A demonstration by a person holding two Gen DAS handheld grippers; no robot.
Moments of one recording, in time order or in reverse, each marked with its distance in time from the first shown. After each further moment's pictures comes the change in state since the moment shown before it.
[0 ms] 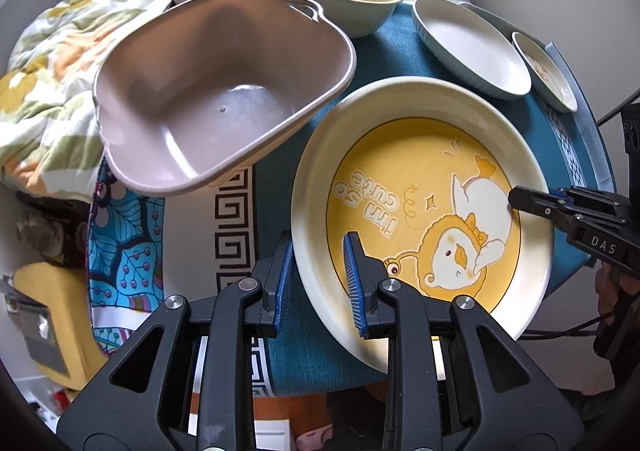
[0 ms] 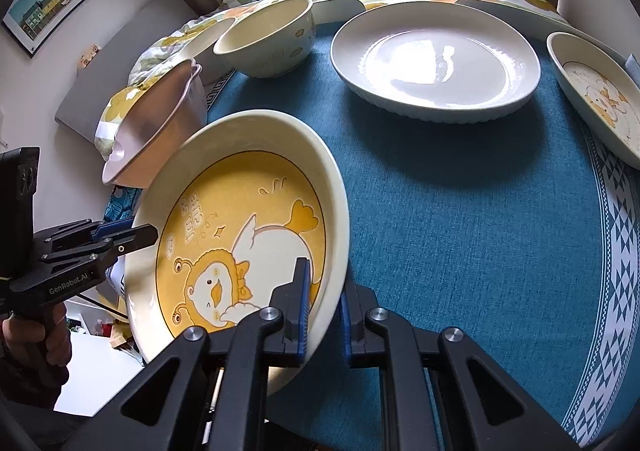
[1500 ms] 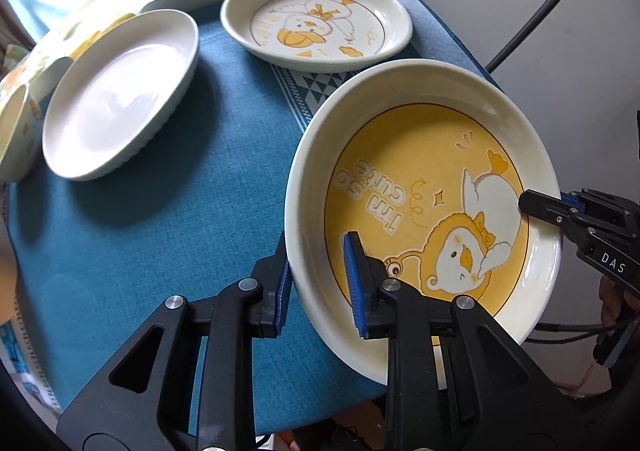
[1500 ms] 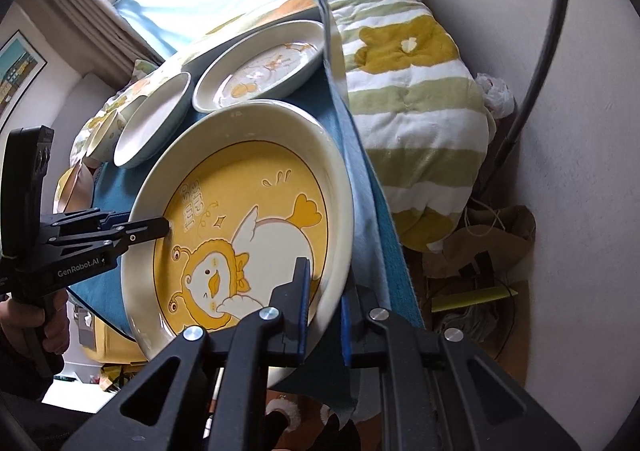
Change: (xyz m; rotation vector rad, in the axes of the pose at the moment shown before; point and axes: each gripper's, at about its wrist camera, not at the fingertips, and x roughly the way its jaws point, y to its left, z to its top) left arm 0.063 -0.336 0.052 0.301 0.080 -0.111; right arm -0.160 -0.244 -0.097 0.252 -0.113 -0.146
